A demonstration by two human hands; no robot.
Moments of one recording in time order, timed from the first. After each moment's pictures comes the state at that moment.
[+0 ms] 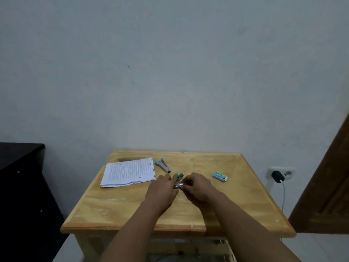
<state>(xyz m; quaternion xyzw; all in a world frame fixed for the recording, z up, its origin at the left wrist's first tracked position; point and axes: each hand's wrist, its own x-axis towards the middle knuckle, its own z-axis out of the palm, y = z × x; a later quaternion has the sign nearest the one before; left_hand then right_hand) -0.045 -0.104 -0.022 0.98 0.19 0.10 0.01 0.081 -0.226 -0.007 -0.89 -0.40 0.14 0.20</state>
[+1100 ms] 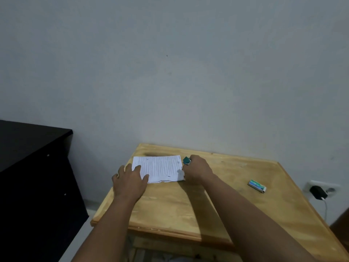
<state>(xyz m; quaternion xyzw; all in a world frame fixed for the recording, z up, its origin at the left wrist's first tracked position) -0.147 0.064 -0.042 0.87 0.47 0.12 0.07 0.053 -0.081 0.014 -0.89 -0.33 0.13 0.28</state>
